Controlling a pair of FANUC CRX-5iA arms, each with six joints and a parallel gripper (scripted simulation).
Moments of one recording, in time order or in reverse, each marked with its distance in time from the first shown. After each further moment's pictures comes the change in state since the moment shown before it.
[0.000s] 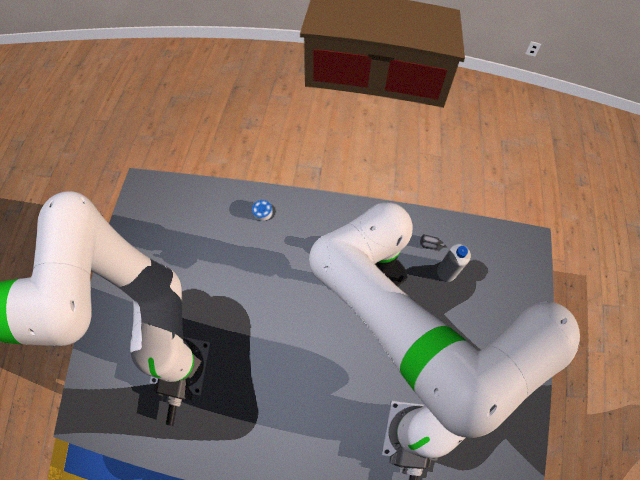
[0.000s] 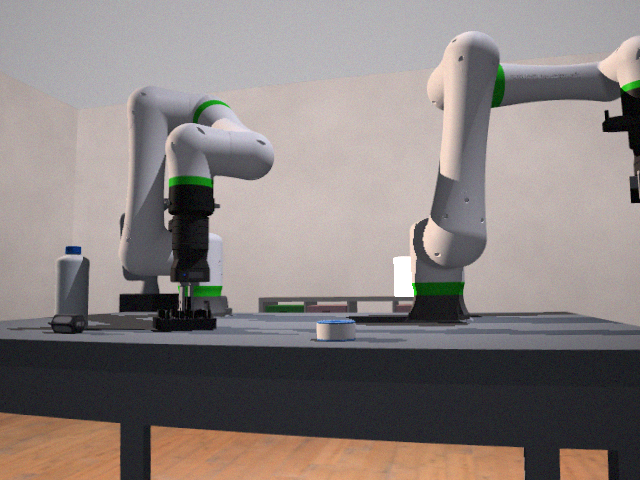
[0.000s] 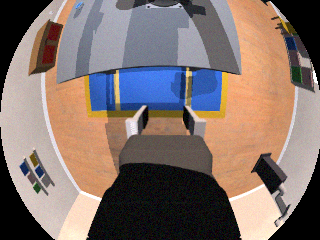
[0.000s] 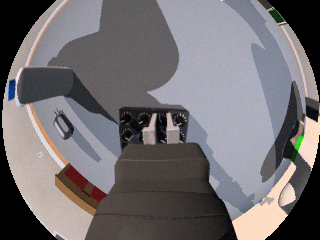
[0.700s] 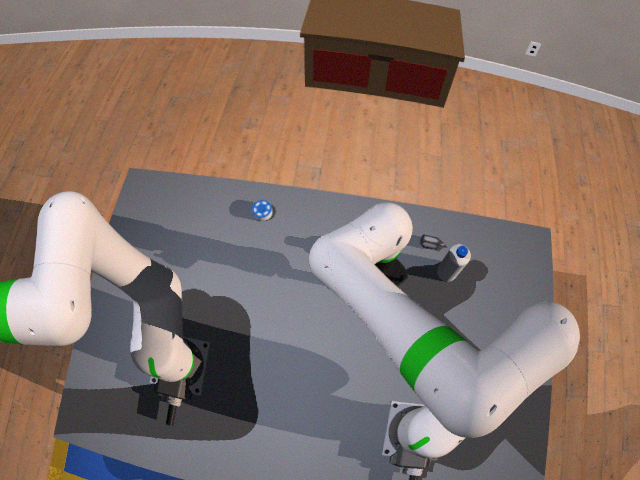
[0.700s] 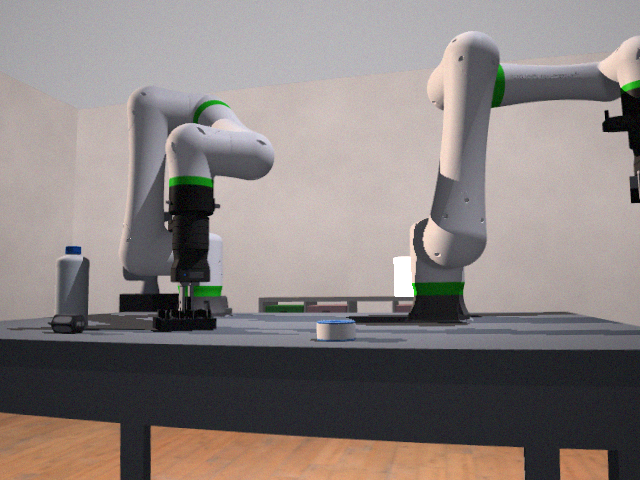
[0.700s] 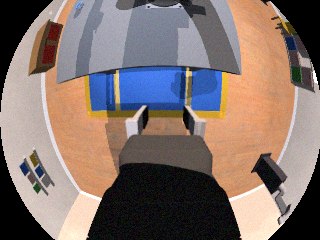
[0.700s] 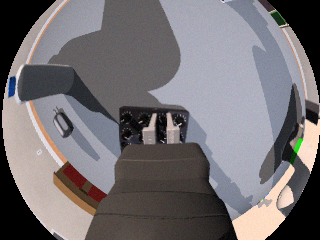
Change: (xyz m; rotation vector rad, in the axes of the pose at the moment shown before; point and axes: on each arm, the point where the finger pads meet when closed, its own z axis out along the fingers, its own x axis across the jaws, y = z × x) left arm 0.000 0.000 0.000 0.000 0.000 0.000; right arm 0.000 0.000 0.000 0.000 0.000 -0.021
